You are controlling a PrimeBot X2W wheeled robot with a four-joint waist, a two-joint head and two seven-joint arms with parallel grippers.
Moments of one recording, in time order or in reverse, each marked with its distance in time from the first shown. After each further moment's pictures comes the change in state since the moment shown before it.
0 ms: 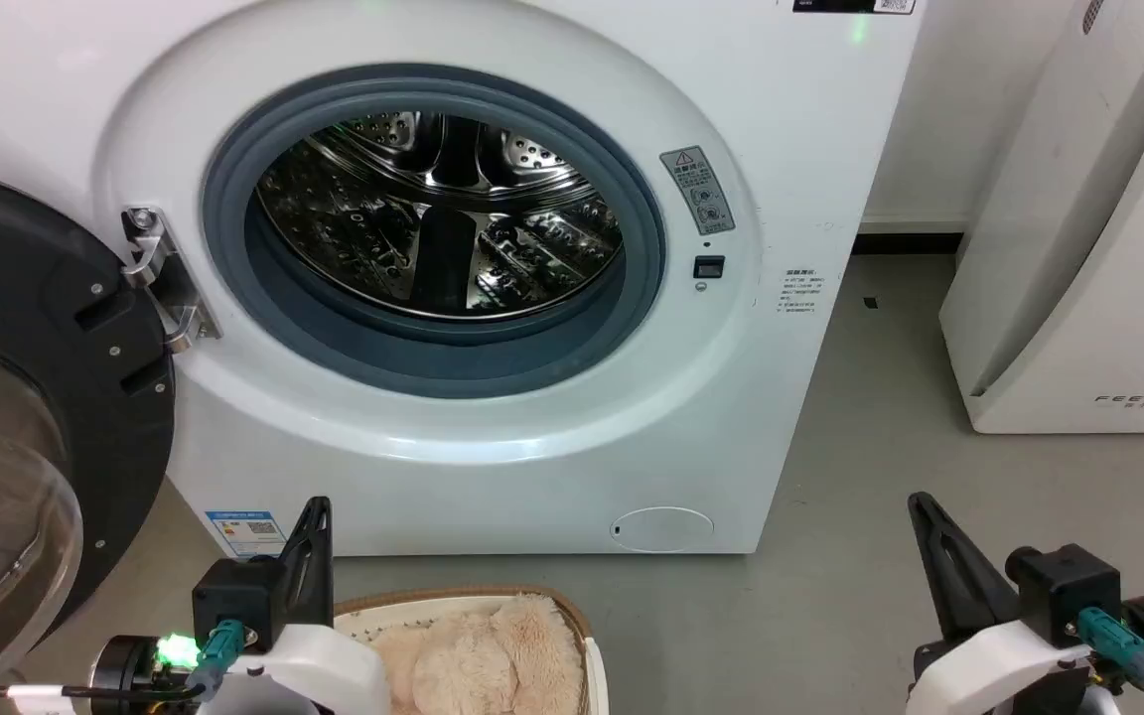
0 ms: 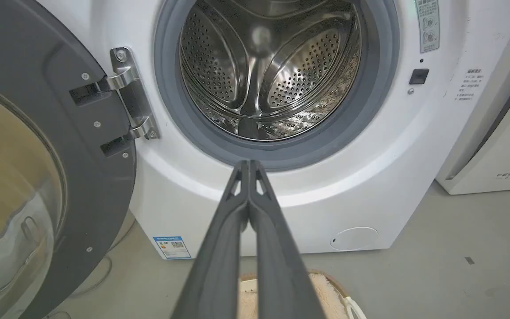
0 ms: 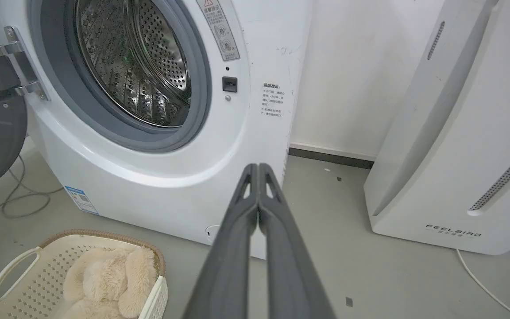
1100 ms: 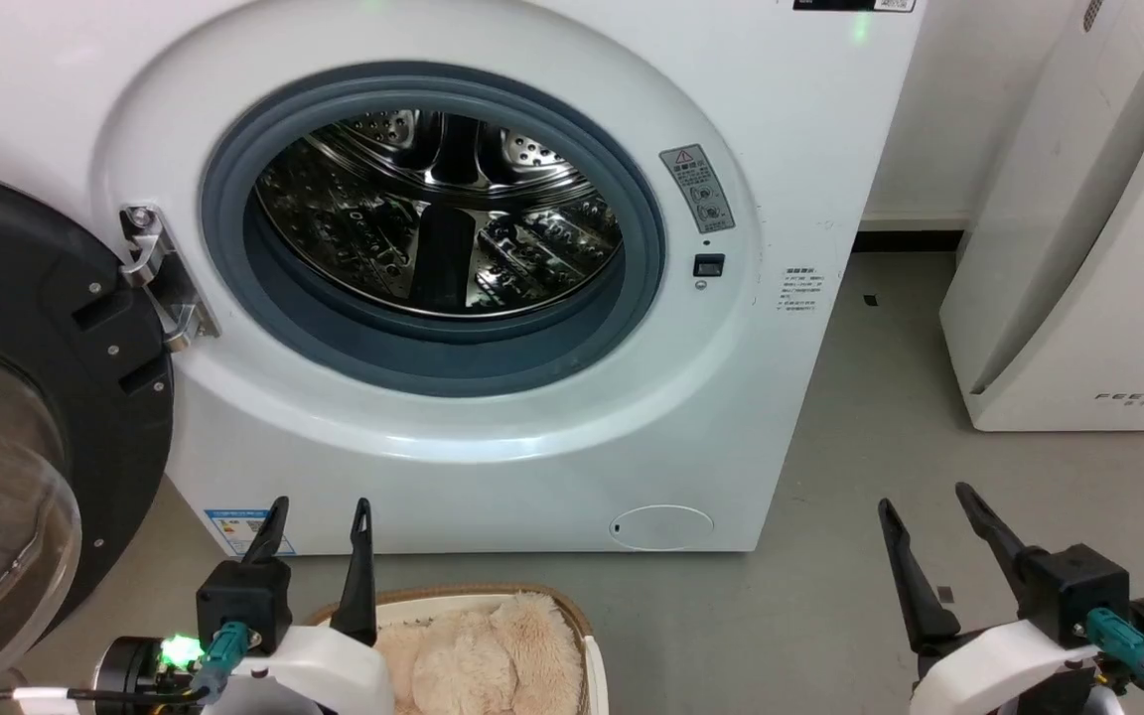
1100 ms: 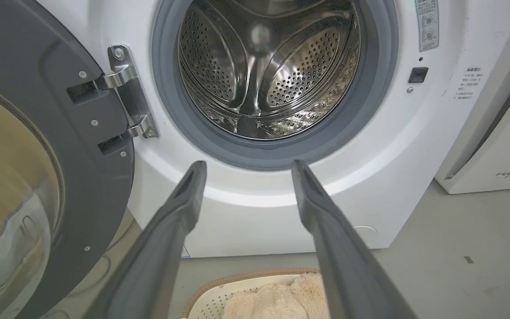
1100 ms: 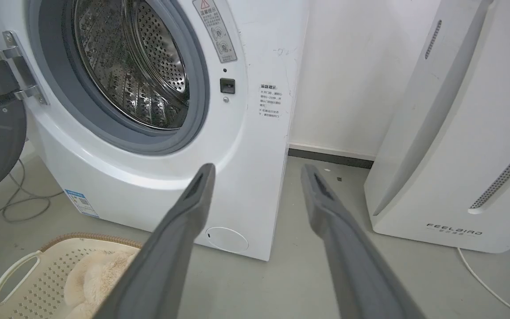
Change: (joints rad) left arm 0.001 0.000 -0.006 0.003 -0.001 0.005 -0.002; right arm 0.000 0.000 -0.004 0.000 0.008 0.000 -0.005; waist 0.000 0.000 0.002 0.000
